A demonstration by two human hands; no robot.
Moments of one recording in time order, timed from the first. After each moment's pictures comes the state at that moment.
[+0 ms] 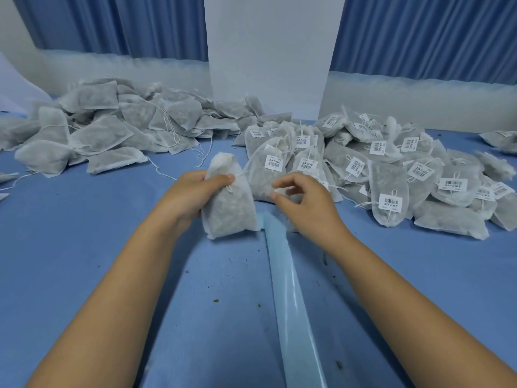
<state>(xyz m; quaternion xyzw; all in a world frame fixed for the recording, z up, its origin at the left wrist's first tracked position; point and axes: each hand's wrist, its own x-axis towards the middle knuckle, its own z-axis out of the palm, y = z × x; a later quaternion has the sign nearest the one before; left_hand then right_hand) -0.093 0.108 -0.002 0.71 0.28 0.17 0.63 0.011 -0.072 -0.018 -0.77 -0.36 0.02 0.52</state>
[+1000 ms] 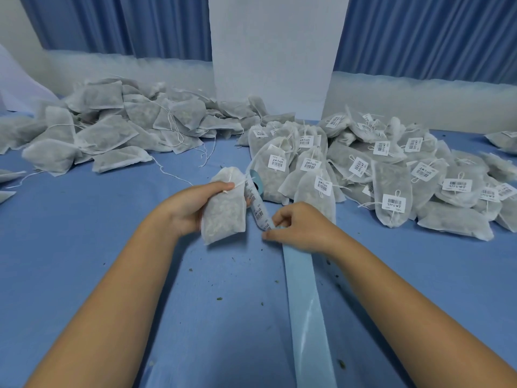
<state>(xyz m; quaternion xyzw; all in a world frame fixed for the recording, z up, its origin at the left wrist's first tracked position) -0.092 0.123 -0.015 0.56 0.26 0.01 0.79 0.007 -0.072 -0.023 -0.85 -0.37 0.19 0.31</state>
